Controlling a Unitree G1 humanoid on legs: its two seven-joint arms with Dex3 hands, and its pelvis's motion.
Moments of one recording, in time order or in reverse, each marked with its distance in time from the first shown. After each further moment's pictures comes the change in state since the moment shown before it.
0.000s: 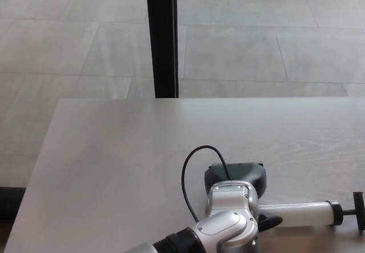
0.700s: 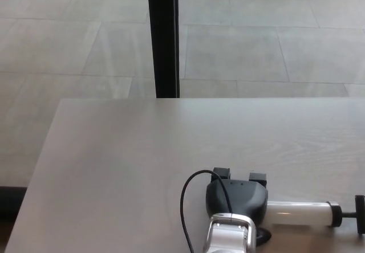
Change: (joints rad) left_arm 0.169 -0.005 -0.073 0.031 0.092 -0.132 0.318; right_arm -0.001 0.000 0.013 0.007 -0.009 0.002 -0.003
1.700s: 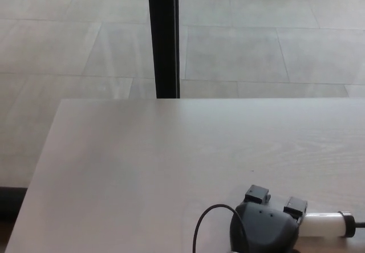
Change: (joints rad) left_arm 0.110 -0.029 -0.066 0.107 0.110 -0.320 0.304; right_arm 0.131 -0.006 0.022 -0.015 -0.011 0.114 0.024
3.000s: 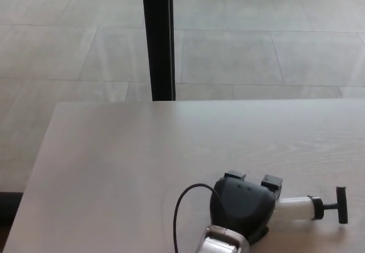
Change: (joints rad) left_arm -0.017 0.009 0.271 0.084 0.105 -0.117 -0.013; right_arm 0.015 0.010 -0.031 -0.029 0.001 0.049 -0.007
